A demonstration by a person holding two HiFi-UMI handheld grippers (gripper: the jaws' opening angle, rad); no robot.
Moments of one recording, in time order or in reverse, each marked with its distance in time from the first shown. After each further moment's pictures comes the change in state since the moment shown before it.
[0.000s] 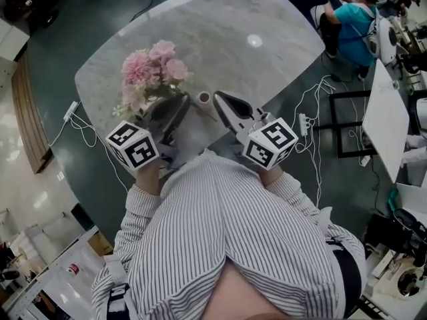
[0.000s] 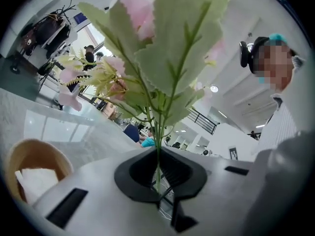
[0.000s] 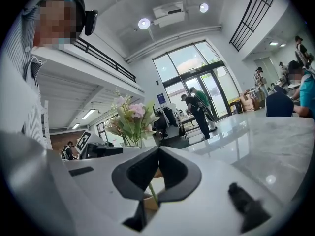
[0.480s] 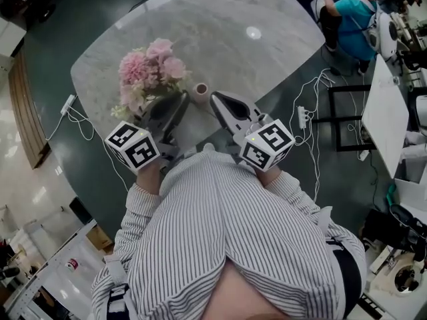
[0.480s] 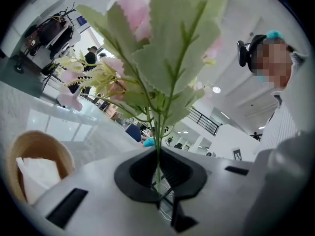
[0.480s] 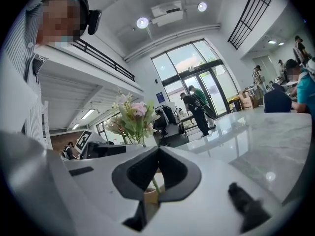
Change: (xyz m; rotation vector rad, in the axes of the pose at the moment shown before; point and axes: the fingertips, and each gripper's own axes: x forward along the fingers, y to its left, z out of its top) left arm -0.005 -0.001 -0.014 -0.018 -0.015 0.027; right arm -0.007 0.009 -0.017 0.013 0.028 -0.007
